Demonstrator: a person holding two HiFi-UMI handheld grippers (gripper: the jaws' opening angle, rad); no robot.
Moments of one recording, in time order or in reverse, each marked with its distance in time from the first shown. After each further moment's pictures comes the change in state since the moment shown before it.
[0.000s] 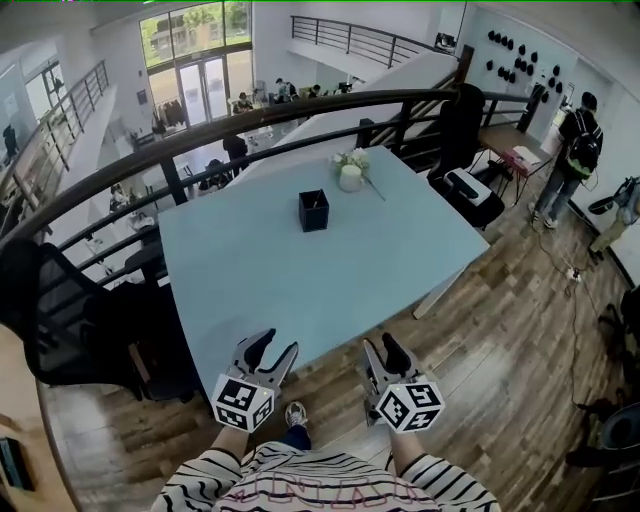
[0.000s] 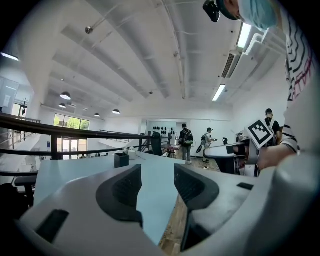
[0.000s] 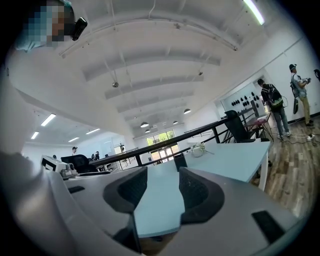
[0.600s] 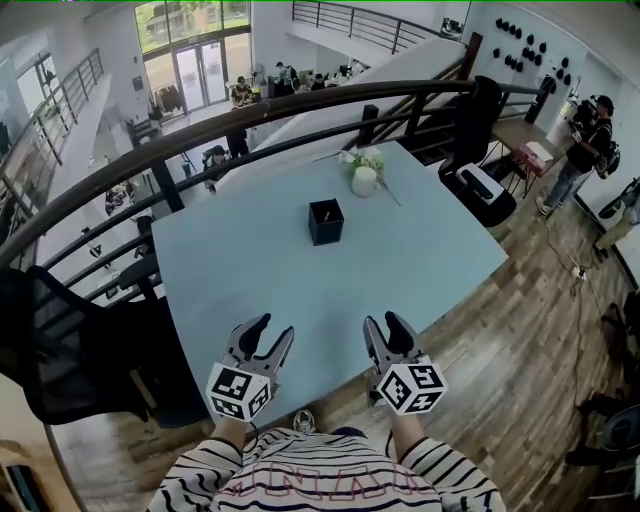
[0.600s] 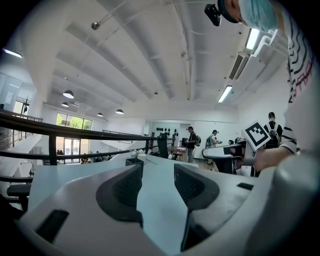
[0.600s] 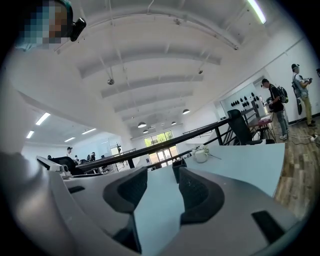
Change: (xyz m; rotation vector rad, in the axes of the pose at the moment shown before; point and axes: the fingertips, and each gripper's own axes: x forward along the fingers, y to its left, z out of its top) left arm 0.082 0.125 0.023 -0.027 -0.020 0.027; right arm 0.155 -0.022 0.033 -0.006 -0.012 -0.017
